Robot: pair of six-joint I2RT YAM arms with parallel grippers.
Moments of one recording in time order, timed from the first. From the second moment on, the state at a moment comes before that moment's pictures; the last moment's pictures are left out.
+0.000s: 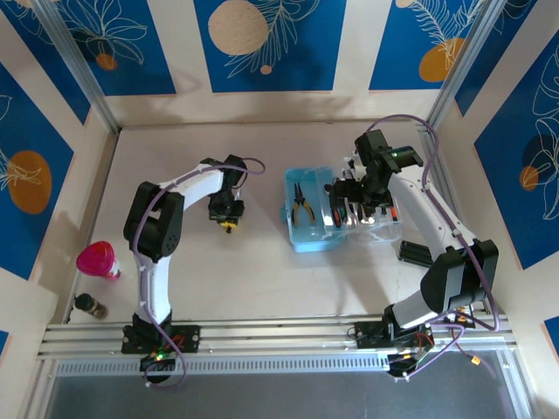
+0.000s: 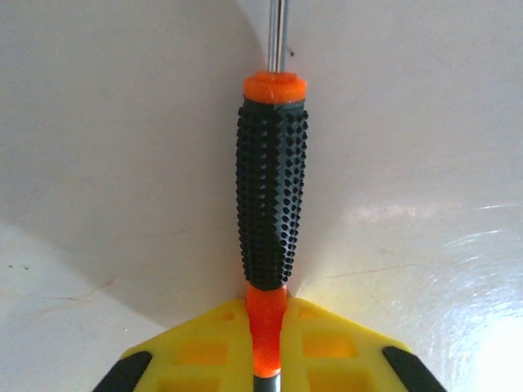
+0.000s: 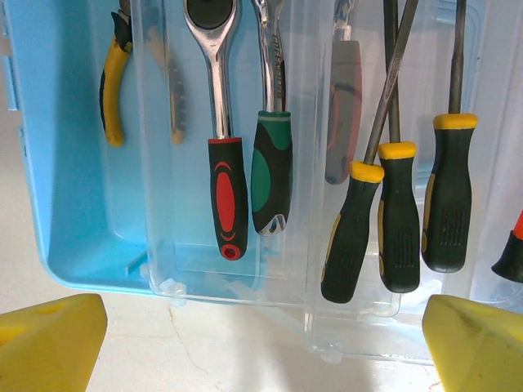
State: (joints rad) left arm -0.43 2.07 1.50 -1.01 0.05 -0.33; right arm 0.27 1.50 1.43 -1.23 -0.08 0.21
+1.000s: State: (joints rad) left arm -0.52 1.73 1.46 -0.50 0.82 -0.50; right arm 0.28 1.35 1.38 -0.82 -0.46 0.44
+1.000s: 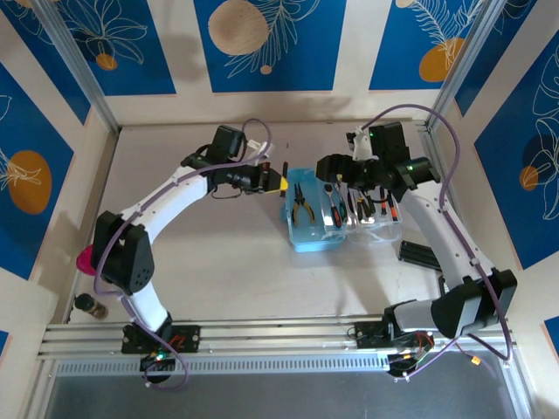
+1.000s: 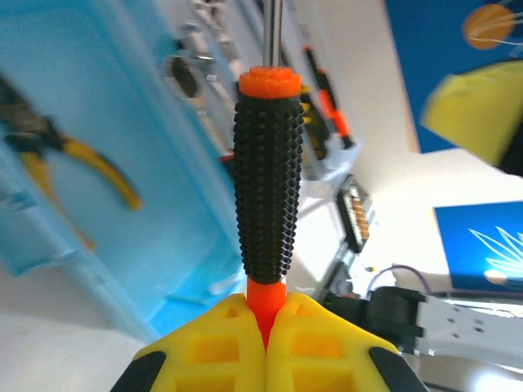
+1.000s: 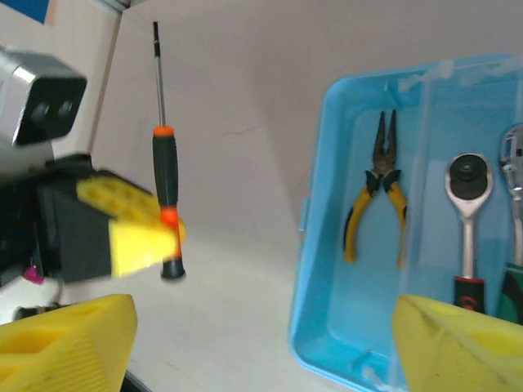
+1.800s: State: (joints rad) left arm -0.60 1.73 1.47 -0.39 0.91 -0.57; right arm 0.40 1.49 1.43 -0.72 -0.47 0.51
